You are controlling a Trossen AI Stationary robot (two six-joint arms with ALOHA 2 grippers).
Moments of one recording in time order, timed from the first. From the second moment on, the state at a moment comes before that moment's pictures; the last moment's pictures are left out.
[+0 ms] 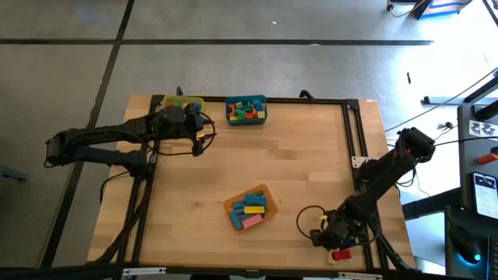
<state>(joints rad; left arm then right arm) 0.29 0.92 0.72 -0.29 -0.13 0.21 0.84 1.51 0.90 -0.52 -0.41 2.40</state>
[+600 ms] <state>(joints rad) 0.29 0.92 0.72 -0.28 -0.13 0.23 0.84 1.67 0.89 -0.43 -0.47 2.37</state>
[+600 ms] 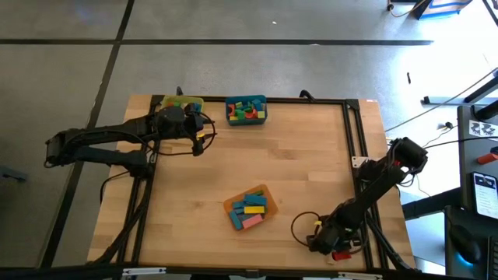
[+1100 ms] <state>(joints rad) 0.29 0.92 0.72 -0.27 -0.13 0.24 0.84 1.68 0.89 -0.60 -0.23 2.27</state>
